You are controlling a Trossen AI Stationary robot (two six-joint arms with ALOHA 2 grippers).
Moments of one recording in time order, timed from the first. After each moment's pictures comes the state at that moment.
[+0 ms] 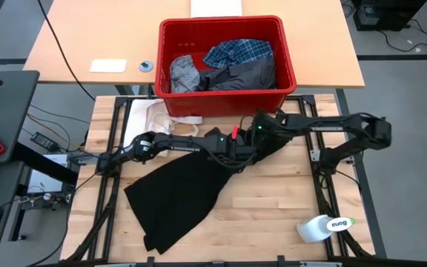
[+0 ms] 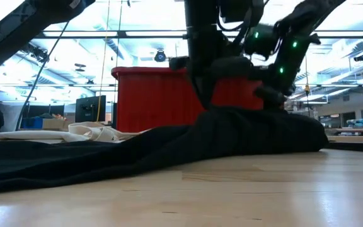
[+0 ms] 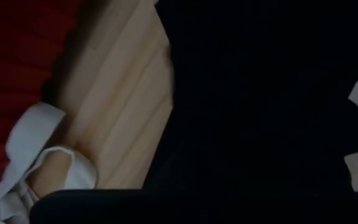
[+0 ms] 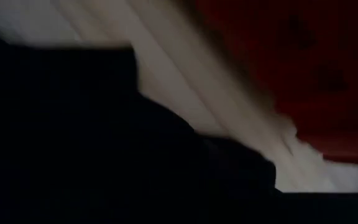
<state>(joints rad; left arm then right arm) -0.03 2.36 2.28 -1.31 -0.48 -0.56 -0.35 1.41 0.81 -0.58 0.41 0.22</state>
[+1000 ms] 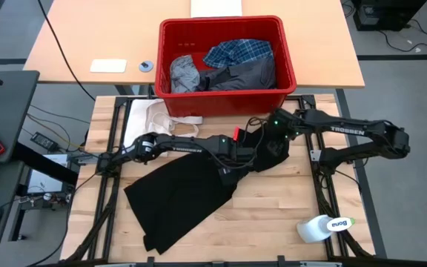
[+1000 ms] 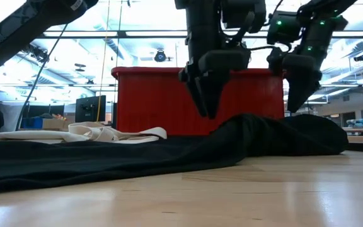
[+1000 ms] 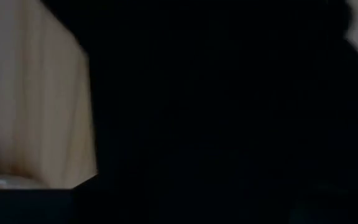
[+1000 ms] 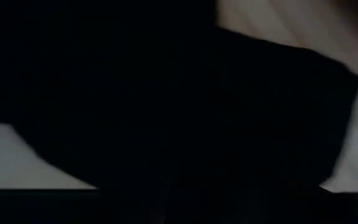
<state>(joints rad) -0.05 2.39 2.28 -1.32 -0.20 -0.27 -0.40 1.14 0.76 -0.82 -0.03 0.24</state>
